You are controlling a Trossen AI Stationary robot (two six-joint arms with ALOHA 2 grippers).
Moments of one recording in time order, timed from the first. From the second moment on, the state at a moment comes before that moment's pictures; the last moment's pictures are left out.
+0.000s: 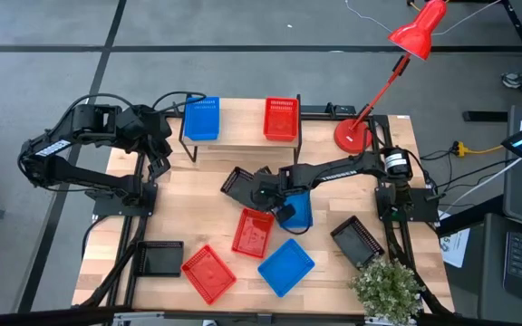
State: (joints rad) left arm 0.22 1.00 1.48 -1.47 -0.21 -0.26; right arm 0.03 2.00 1.41 -0.55 0.09 -0.60
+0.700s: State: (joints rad) left arm 0.22 1.00 1.48 -1.47 -0.23 -0.25; right arm 0.16 2.00 1.91 -0.92 0.13 -0.45
